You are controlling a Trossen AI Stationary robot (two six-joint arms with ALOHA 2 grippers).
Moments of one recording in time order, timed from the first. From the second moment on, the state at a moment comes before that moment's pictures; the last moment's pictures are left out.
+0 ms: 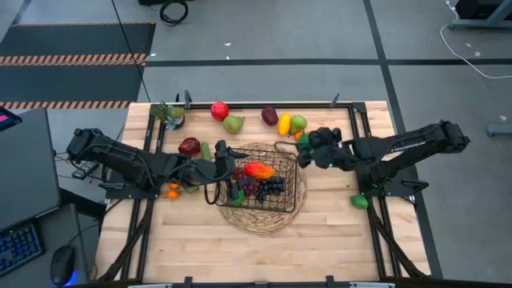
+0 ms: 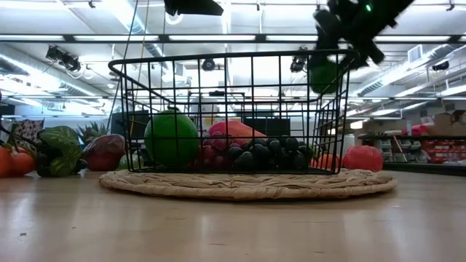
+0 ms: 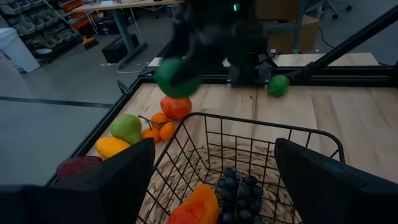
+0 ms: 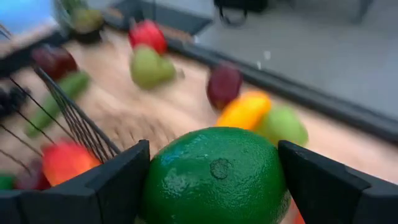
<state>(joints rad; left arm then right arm) -0.26 1.34 1.04 -0.06 -0.56 -0.06 0.12 1.12 0.85 -0.53 0.83 0.75</state>
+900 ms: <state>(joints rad) -0.26 1.34 1.04 -0.06 -0.56 -0.07 0.17 1.41 0.87 -0.07 0.56 0.47</state>
